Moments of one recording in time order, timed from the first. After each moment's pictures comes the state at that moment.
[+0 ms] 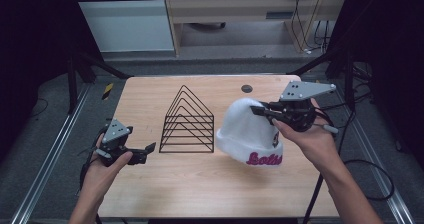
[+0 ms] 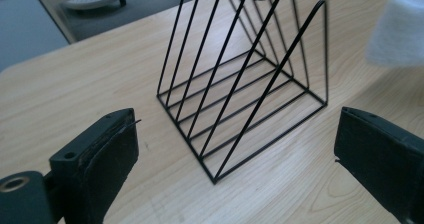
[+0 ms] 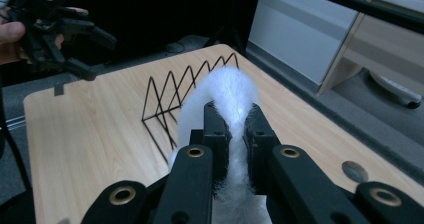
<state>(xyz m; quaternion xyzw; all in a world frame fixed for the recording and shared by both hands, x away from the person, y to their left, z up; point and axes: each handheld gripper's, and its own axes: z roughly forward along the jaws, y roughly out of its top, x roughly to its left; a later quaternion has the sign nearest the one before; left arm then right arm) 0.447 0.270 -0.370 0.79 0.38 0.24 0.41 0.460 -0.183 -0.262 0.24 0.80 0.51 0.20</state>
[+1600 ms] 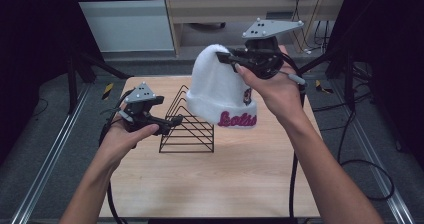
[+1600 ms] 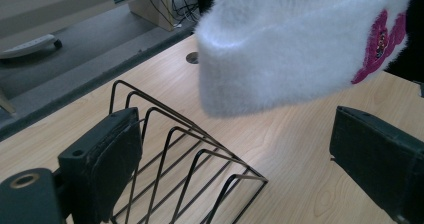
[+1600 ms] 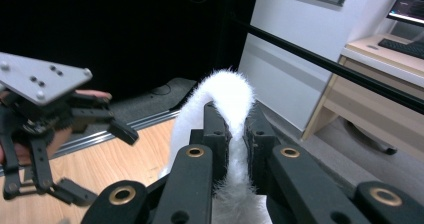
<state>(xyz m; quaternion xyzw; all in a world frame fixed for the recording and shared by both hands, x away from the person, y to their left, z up) 0.495 0.201 -0.294 0.82 0.29 0.19 0.47 0.509 -0.105 -0.168 0.22 0.77 0.55 0.25</state>
